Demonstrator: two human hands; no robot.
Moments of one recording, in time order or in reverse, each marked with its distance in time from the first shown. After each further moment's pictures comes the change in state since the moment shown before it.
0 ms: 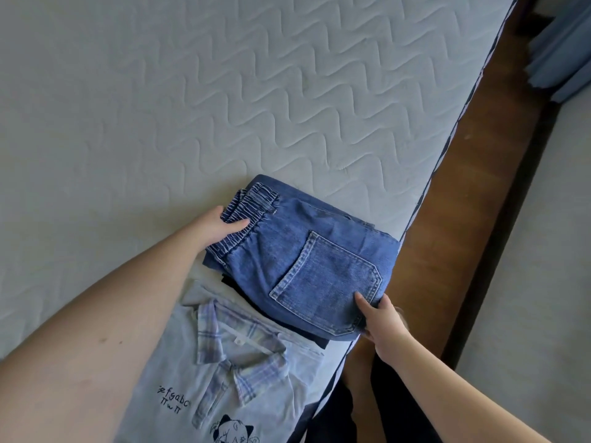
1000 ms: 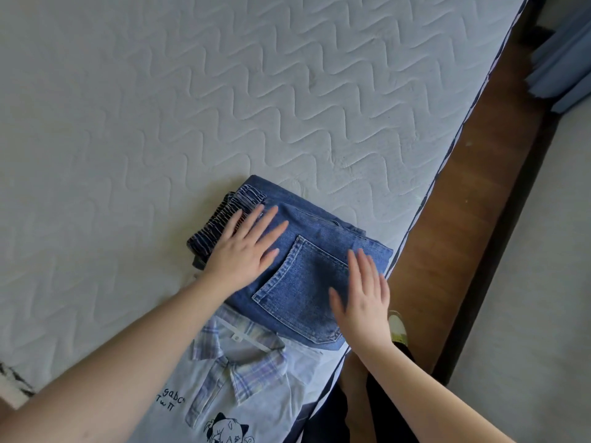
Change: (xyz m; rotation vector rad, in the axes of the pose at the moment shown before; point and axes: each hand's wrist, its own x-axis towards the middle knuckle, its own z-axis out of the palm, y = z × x) left_hand -0.058 -0.017 0.074 0.903 0.496 0.839; right_hand -0.031 -0.007 0.033 -1.093 0.282 -1.029
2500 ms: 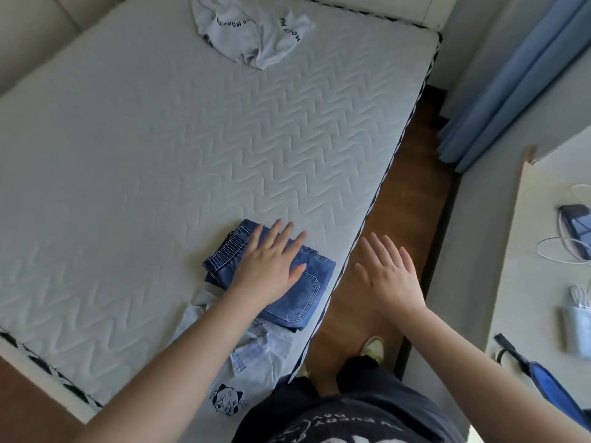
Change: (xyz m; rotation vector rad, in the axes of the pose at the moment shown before) left_hand -0.030 0.119 -0.289 -0.062 -0.075 -0.059; right_hand -0.023 -0.017 -0.282 -0.369 -0.133 -0.052
